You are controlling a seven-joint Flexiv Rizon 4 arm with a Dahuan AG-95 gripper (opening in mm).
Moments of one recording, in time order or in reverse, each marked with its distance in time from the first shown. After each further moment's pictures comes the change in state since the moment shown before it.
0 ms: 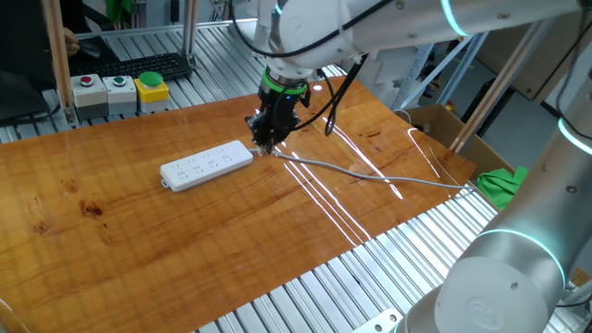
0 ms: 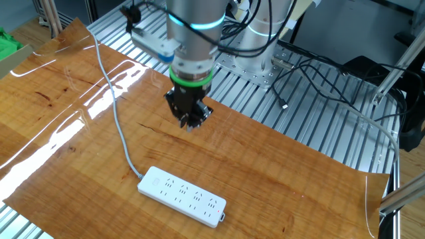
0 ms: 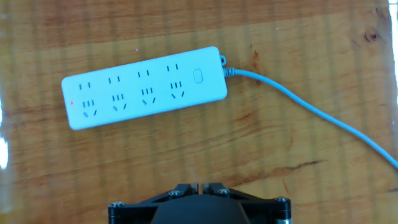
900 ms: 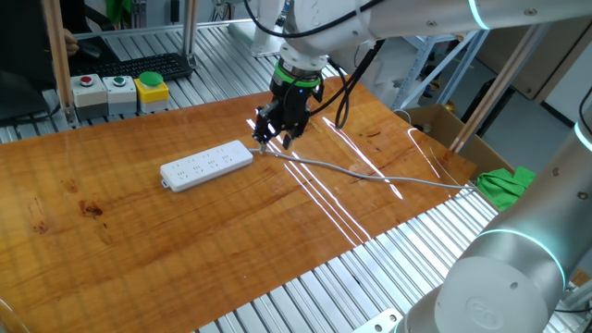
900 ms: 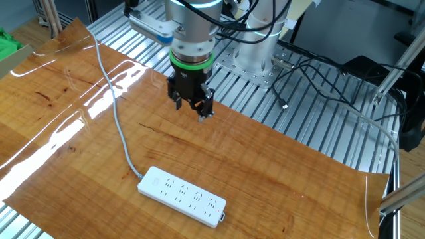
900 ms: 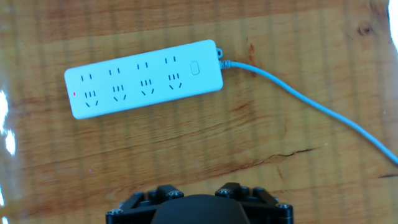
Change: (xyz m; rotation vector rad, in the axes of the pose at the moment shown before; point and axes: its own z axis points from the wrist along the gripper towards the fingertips) arm 0.026 -0.008 -0.029 -0.049 0.023 0.042
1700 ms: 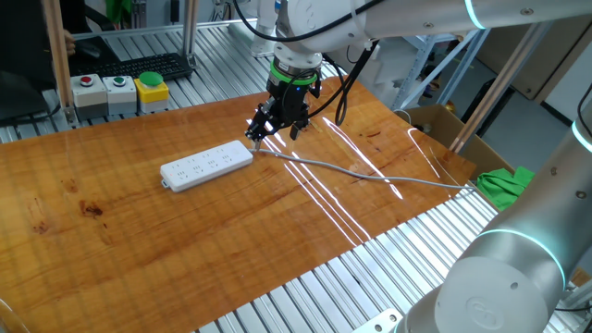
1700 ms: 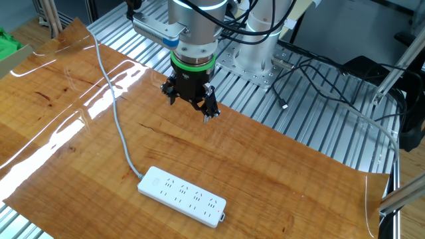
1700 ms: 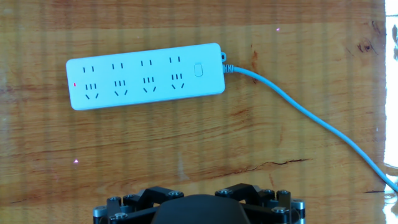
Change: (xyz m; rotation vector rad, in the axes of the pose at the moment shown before) arm -0.004 -0.001 -0.004 0.060 0.007 -0.118
